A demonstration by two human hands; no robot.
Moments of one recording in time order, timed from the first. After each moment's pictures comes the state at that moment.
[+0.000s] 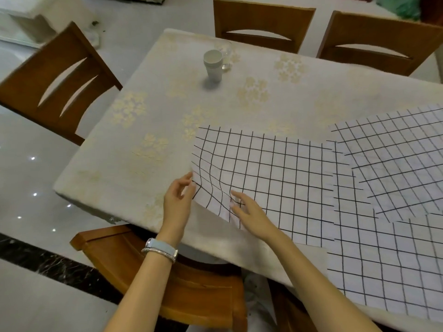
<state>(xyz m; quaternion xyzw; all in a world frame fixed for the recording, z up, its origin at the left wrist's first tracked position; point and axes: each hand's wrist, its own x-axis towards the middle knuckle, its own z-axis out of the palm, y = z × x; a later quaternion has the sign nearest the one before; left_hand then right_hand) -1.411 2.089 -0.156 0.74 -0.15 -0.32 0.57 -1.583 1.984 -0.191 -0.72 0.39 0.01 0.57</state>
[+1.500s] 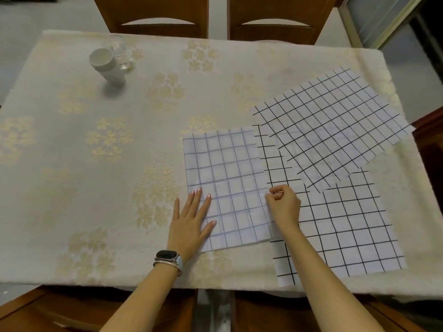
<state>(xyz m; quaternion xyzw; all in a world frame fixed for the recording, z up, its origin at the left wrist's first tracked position) -1.532 2.007 -0.277 0.71 -0.68 -0.17 0.02 -1.762 1.884 -0.231 -0.51 0.74 -0.23 0.38</state>
